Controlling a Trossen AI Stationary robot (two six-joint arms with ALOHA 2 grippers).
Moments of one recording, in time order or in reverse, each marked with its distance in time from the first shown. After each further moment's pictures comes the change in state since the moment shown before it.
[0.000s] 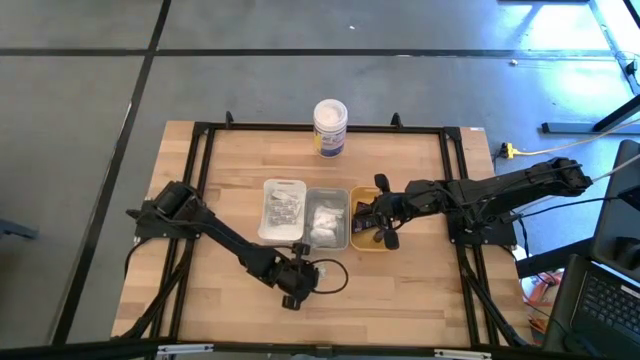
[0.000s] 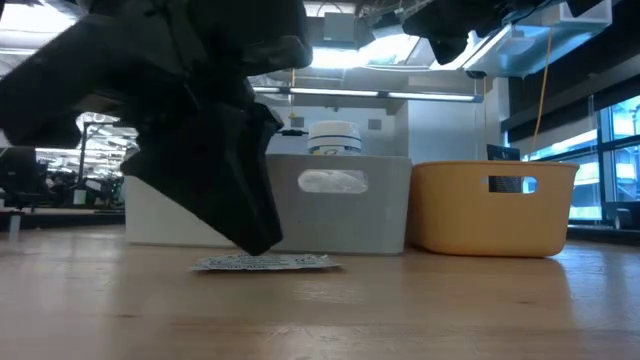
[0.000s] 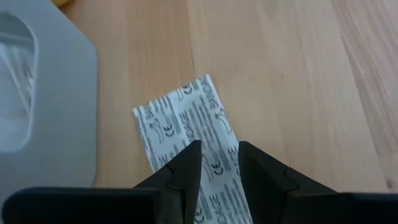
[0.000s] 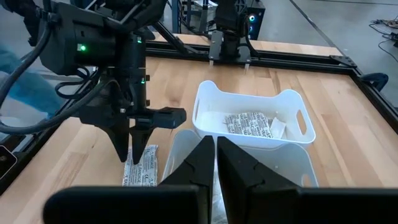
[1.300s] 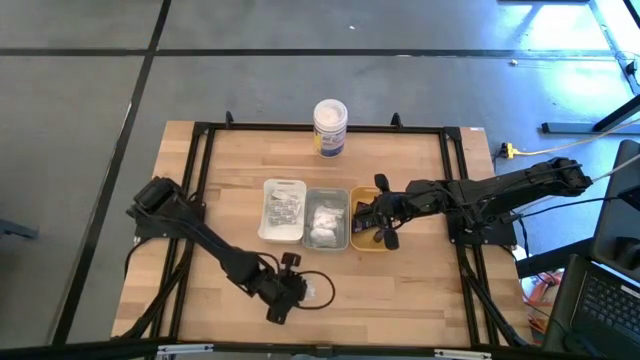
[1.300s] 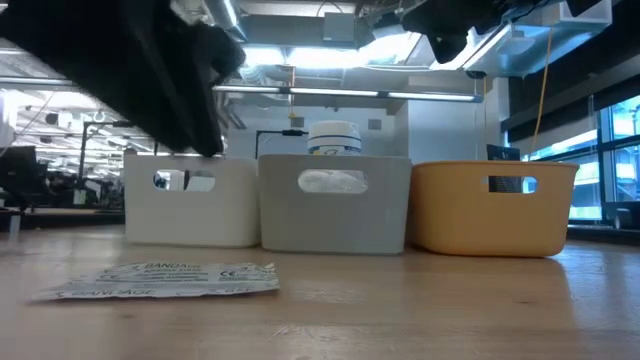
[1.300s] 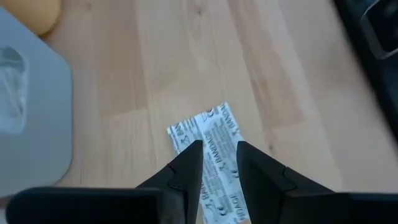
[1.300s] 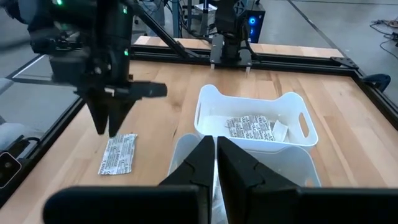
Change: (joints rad) left arm -0.112 -0.124 -0.004 -0.070 0.017 -0.047; right arm 0.002 0.000 0.000 0.016 -0.003 0.018
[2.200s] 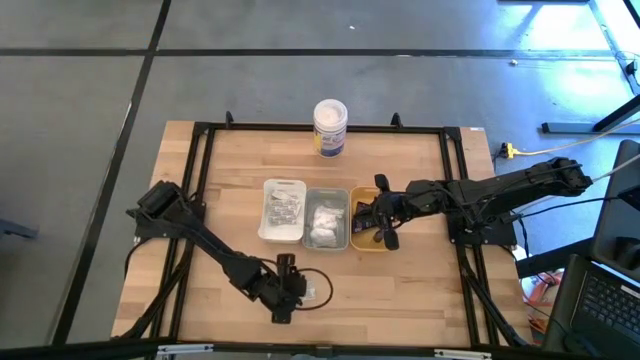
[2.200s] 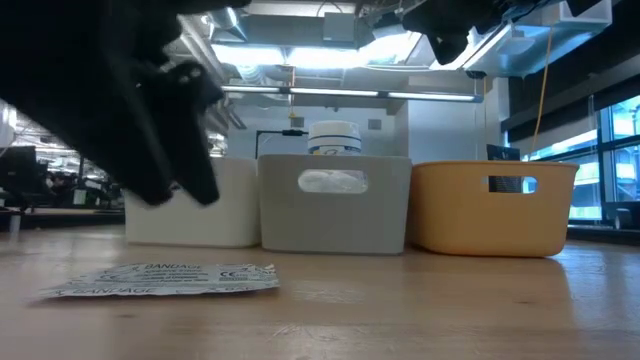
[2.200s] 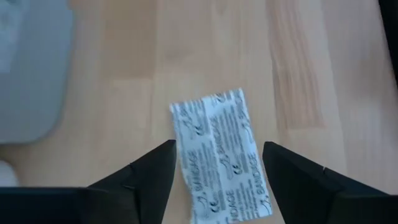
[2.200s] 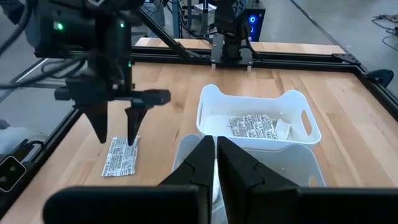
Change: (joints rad) left arm -0.011 0.047 0.005 -0.019 -0.048 -0.224; right arm 0.002 0.000 0.000 0.000 0.000 0.026
